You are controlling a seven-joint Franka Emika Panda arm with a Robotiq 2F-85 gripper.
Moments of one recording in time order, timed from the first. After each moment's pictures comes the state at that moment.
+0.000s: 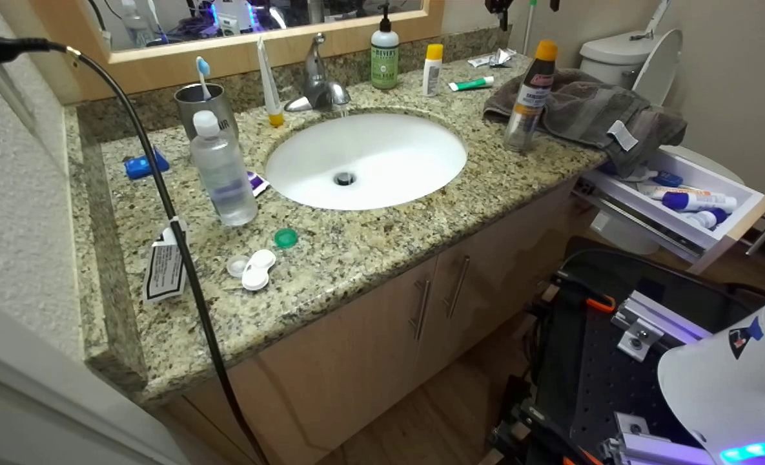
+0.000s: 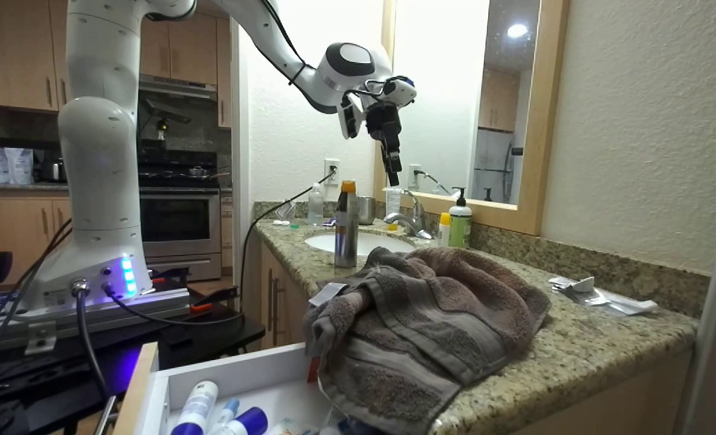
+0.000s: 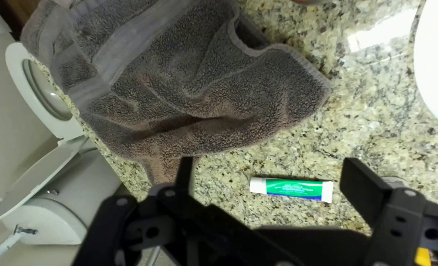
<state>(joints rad) -0.33 0.09 -0.38 -2.05 -0.50 2.24 0.50</state>
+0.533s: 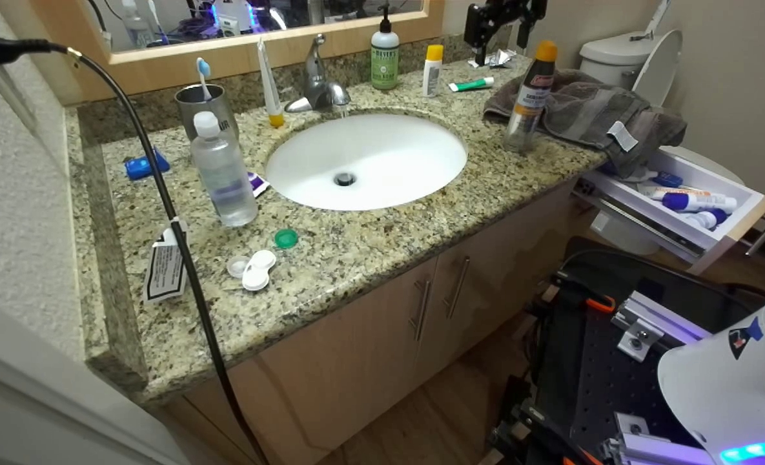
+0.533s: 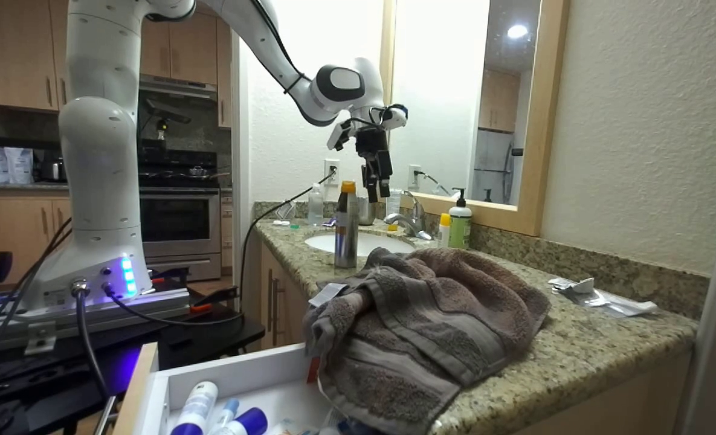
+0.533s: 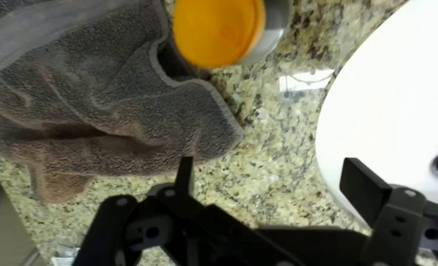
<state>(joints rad) -0.32 0.09 -0.34 -2.17 -0.32 2.36 0.16</state>
